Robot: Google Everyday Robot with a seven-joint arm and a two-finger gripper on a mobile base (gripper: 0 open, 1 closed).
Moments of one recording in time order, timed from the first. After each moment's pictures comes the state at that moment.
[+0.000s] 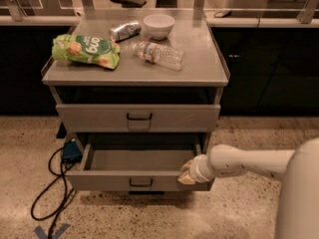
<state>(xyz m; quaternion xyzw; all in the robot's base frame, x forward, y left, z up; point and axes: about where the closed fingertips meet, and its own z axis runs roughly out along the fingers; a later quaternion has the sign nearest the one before) 0.578 -0.111 0.424 -0.54 0.79 0.10 0.27</state>
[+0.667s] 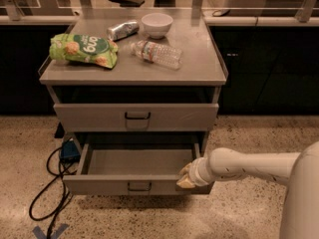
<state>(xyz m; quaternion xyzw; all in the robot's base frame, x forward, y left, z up) 0.563 -0.112 0.425 -0.54 0.79 0.10 0.27</state>
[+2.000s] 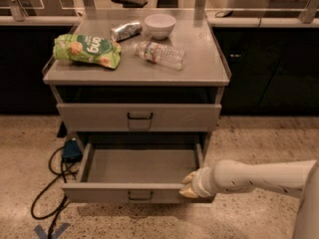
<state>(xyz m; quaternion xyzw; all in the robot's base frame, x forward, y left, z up) 0.524 -0.117 0.429 -0.54 0.79 0.09 0.27</state>
